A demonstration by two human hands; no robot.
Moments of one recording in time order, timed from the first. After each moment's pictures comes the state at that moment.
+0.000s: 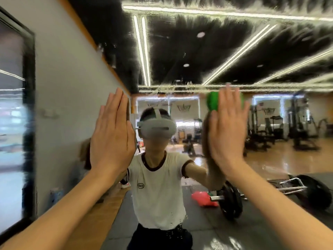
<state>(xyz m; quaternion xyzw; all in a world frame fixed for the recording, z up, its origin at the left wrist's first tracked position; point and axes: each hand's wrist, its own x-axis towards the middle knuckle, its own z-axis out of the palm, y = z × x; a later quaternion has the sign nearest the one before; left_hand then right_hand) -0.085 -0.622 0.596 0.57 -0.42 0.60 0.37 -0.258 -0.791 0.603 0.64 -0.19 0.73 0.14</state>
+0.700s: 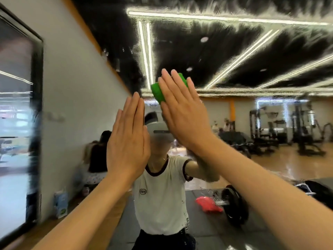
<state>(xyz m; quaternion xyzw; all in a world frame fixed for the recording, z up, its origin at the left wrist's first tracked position) -0.079 -0.622 0.595 0.56 -0.44 0.60 0.36 -0.187 -0.736 0.658 0.70 -0.04 0.64 0.31</state>
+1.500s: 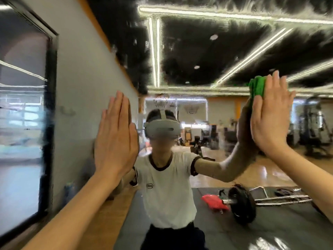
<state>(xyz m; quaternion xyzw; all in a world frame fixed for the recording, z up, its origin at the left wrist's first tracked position) -0.012 -0.542 0.586 0.60 -0.39 0.59 0.38 -0.250 -0.769 0.641 0.66 -0.25 0.70 0.12</state>
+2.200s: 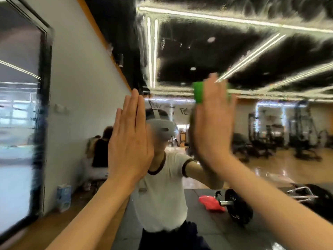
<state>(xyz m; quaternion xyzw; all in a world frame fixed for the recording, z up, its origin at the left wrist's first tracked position) -0.004 -0.543 0.583 0.59 -0.41 0.59 0.37 -0.135 -0.662 0.627 0.66 -0.18 0.72 0.14</state>
